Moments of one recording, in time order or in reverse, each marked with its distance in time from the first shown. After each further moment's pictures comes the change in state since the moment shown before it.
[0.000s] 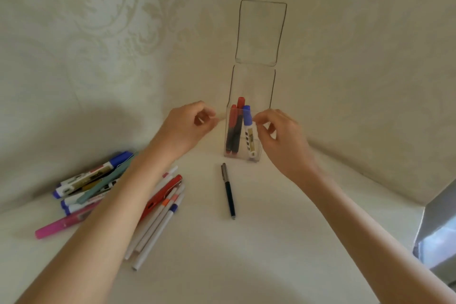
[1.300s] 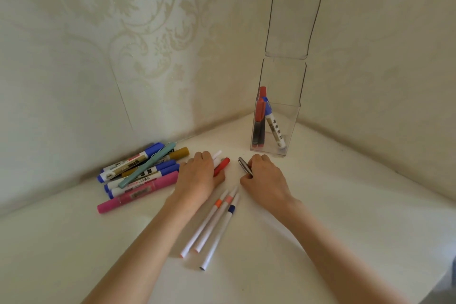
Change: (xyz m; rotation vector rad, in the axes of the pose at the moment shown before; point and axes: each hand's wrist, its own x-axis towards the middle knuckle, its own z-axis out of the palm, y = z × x) left_hand -0.065 -0.057 0.047 0.516 -0.171 -0.281; right_hand -0.044 -0.021 0.093 -0.139 -0.429 0.282
